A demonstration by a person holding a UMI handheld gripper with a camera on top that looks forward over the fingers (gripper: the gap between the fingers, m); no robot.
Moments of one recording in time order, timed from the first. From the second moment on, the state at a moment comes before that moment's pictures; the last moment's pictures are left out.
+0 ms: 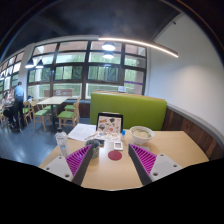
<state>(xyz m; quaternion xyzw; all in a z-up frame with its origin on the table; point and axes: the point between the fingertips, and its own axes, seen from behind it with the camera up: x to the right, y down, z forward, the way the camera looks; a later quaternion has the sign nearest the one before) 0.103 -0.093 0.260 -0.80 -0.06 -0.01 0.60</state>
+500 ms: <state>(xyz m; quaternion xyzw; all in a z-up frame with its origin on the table) -0.029 -0.067 0.138 -0.82 -0.09 0.08 0.57</state>
